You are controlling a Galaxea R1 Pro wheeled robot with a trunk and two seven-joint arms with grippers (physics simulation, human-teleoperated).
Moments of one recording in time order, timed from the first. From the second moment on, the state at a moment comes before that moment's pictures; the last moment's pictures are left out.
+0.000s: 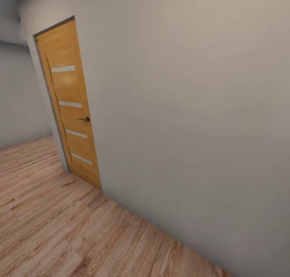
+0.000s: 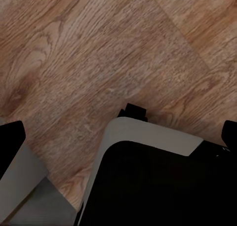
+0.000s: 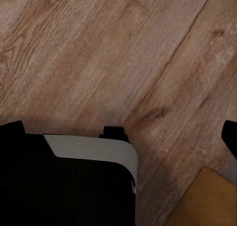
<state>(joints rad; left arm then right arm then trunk) -0.21 -0.01 0.04 -0.01 0.24 -0.06 0.19 -0.18 0.00 0.01 0.03 0.06 -0.22 -0.06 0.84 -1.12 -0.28</state>
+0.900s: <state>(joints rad) -0.21 -0.01 0.04 -0.01 0.23 -0.06 0.19 -0.18 0.00 0.01 0.03 0.06 -0.22 -0.06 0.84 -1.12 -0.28</state>
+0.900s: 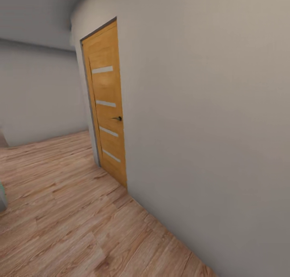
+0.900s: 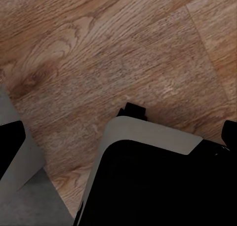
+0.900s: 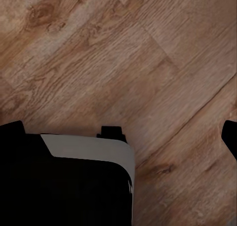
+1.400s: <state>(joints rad) -0.21 -0.01 0.04 -0.01 0.23 -0.06 0.19 -0.18 0.00 0.01 0.03 0.06 -0.22 -0.06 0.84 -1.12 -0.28</state>
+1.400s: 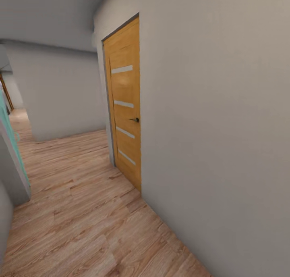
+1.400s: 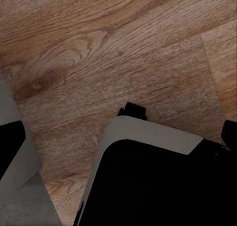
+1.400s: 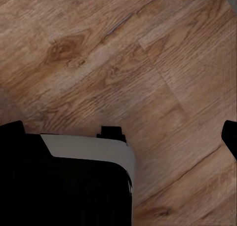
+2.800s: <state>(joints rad) -0.21 -0.01 0.04 -0.01 0.23 -0.06 0.19 -0.18 0.00 0.01 0.03 0.06 -0.22 -0.06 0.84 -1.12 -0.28</state>
